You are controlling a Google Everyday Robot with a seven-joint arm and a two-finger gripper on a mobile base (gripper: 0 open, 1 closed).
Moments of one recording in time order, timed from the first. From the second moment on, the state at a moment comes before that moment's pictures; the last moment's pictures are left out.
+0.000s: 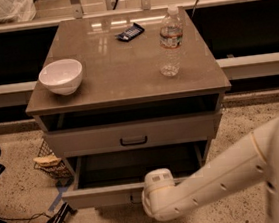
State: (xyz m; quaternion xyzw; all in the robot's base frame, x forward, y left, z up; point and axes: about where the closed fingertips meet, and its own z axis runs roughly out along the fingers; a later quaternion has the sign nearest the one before) arm 0.446 0.005 0.409 -0.74 0.66 -0.04 0.15
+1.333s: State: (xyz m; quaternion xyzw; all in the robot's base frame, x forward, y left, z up) arm 0.386 -0.079 0.603 -0.78 0.53 -0.12 0.31
